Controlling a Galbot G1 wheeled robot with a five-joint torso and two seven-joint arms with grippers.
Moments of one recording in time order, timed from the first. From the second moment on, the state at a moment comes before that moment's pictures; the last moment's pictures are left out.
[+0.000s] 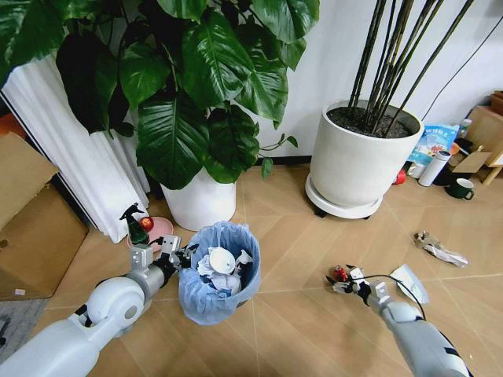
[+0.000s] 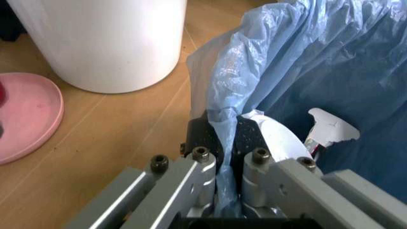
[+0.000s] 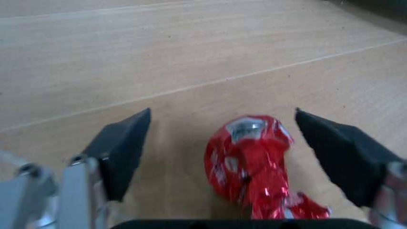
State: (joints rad) left arm 1.09 -0.69 -0.08 -1.95 -1.00 0.37 -0.23; right arm -0.76 1.17 0.35 0.54 0.10 0.36 -0.51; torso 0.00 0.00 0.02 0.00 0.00
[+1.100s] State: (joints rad) left arm 1.05 -0.69 -0.05 -1.93 -1.02 0.37 -0.23; right arm -0.84 1.05 0.32 0.72 0.28 0.38 -0.59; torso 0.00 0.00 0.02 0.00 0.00
